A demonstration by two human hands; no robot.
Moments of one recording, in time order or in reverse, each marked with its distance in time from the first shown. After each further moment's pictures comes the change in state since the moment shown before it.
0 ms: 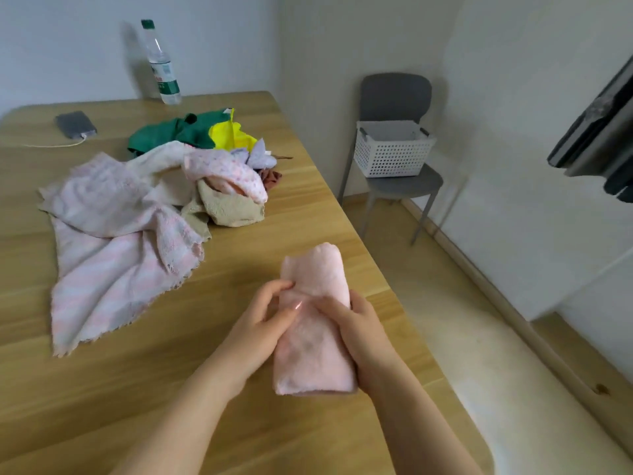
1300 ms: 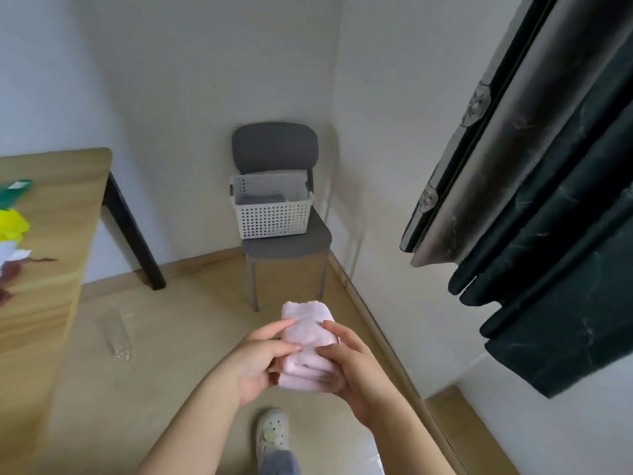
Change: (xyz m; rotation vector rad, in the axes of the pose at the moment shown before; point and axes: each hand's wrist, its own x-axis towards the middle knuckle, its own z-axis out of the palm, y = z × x) left_hand 0.287 0.221 0.405 -0.419 -0.132 -0.424; right_hand 0.155 -0.195 -0.478 0.067 -0.055 0.102
